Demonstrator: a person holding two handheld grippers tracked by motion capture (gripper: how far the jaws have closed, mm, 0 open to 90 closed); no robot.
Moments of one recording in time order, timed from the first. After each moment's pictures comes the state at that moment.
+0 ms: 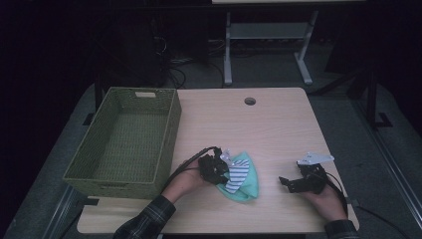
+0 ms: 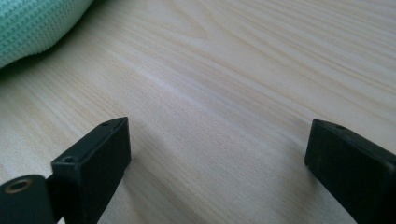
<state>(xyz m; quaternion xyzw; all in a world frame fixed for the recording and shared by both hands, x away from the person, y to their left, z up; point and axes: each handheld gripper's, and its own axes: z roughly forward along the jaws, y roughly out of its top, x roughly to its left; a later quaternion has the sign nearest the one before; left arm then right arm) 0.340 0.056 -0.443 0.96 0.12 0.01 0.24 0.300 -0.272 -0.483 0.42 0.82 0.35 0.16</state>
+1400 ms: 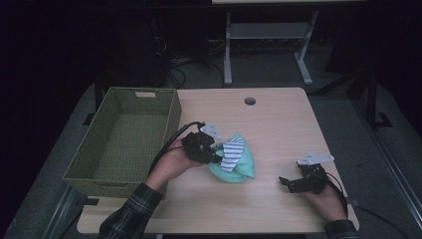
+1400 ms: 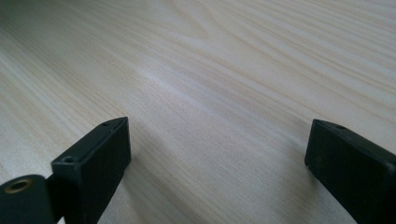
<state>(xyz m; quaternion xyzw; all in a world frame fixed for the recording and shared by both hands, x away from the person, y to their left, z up) 0.352 0.094 -0.352 0.94 0.16 0.03 0.30 0.300 -0.272 -0.483 0.42 0.82 0.35 0.16</state>
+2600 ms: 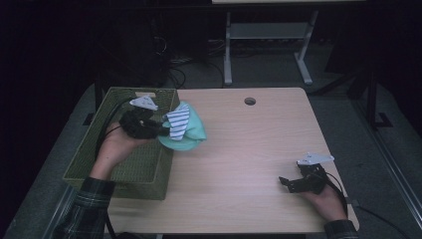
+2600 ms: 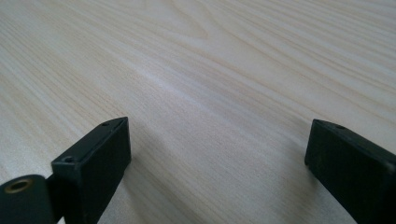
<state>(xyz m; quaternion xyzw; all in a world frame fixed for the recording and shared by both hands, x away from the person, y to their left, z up) 0.366 0.236 -0.291 0.89 0.30 0.12 0.34 0.300 -0.272 -0.483 0.42 0.82 0.35 0.16</state>
